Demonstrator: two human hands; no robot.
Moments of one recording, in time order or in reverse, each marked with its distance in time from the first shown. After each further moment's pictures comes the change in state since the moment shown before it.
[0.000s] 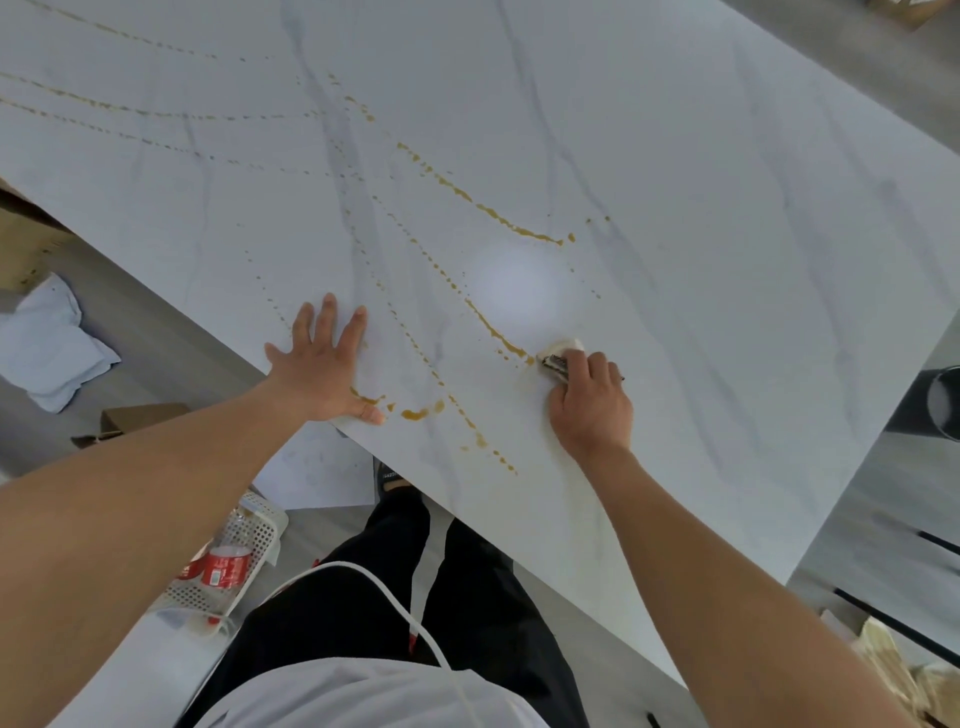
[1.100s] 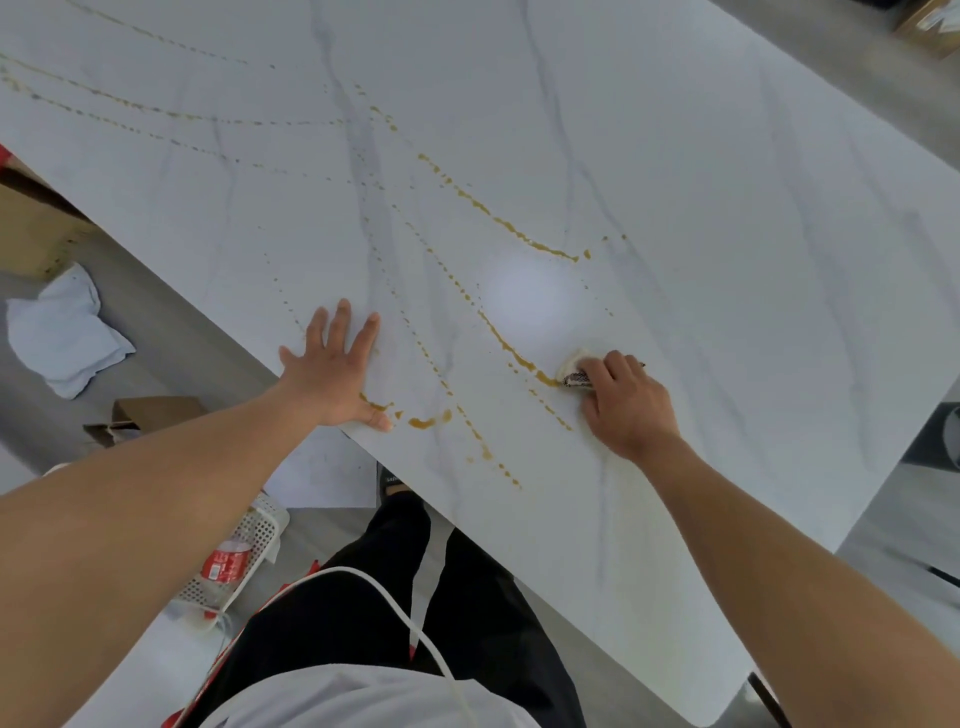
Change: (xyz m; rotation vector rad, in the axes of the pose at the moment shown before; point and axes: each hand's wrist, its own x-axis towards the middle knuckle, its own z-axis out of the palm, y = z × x) left_hand -0.001 0.000 -0.002 -0.011 -0.004 -0.002; right_hand 0.038 0.043 -0.023 -0.189 -0.101 -0.358
